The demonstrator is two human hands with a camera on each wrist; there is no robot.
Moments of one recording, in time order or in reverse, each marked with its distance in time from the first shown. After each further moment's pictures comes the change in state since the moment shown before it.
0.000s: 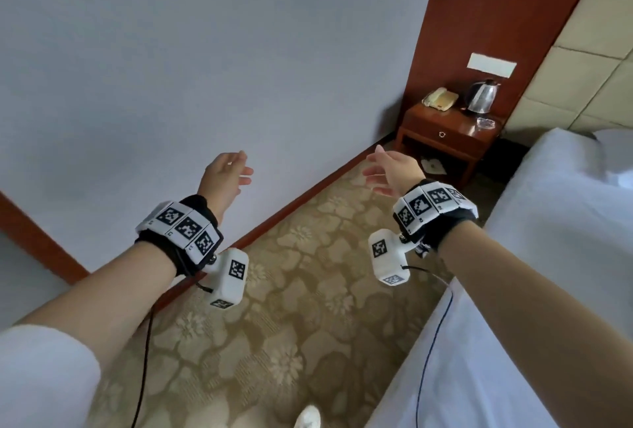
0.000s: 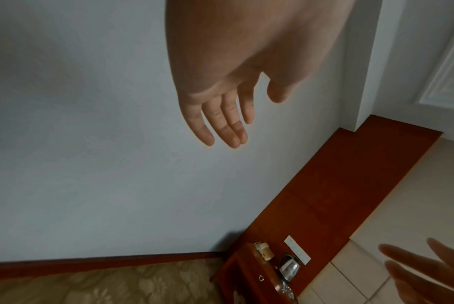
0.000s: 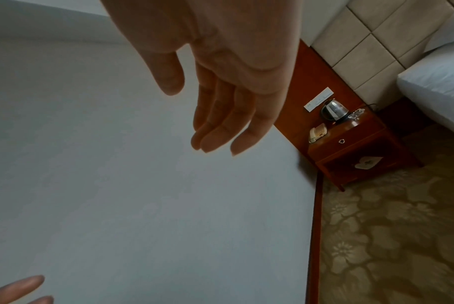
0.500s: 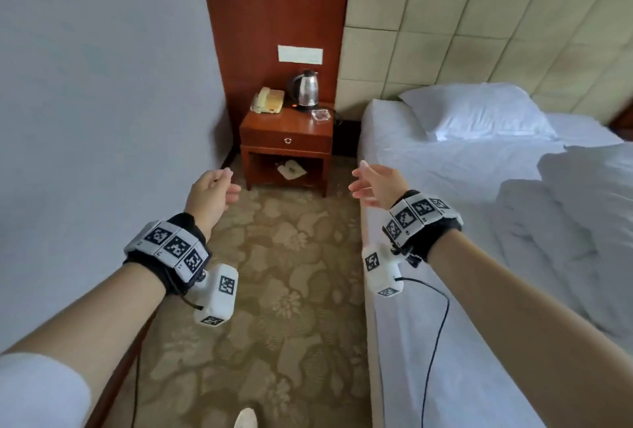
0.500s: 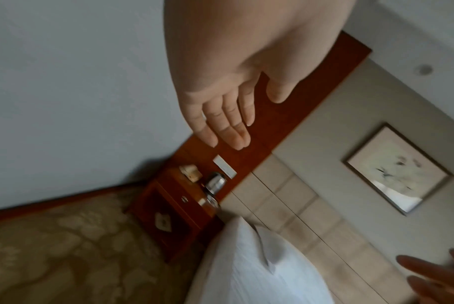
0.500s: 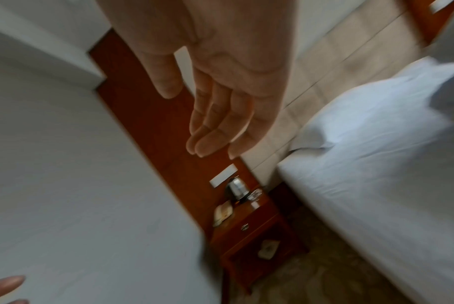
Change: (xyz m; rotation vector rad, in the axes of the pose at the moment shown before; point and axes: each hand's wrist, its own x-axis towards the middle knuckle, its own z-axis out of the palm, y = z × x) left_hand 0.313 0.047 0.380 0.044 -0.583 0.085; right_hand 0.278 0.014 -0.216 0.047 0.536 0.193
